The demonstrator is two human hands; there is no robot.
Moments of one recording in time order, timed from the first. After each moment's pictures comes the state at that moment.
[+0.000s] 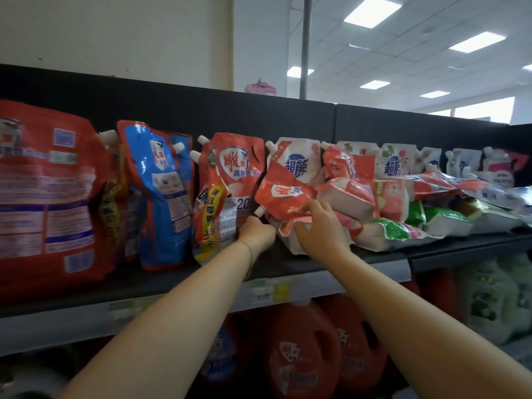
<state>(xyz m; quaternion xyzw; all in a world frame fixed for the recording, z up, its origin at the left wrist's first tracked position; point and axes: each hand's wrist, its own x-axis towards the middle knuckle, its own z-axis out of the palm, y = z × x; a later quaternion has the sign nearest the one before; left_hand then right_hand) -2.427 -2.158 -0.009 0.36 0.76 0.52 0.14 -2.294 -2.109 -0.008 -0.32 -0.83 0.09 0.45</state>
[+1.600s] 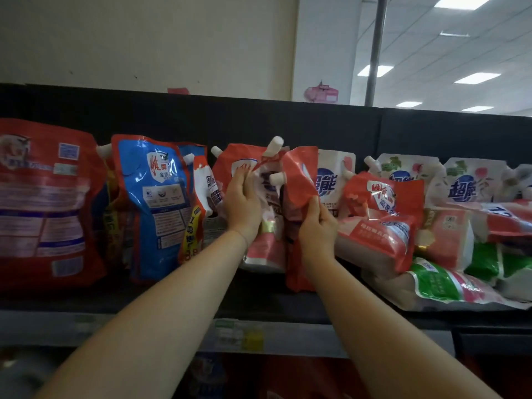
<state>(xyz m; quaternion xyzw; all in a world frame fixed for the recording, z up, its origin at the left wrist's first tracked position) -2.439 -2.114 0.050 0.33 0.59 0.70 -0.23 -2.352 -2.041 0.019 -0.16 -0.59 0.54 0.58</state>
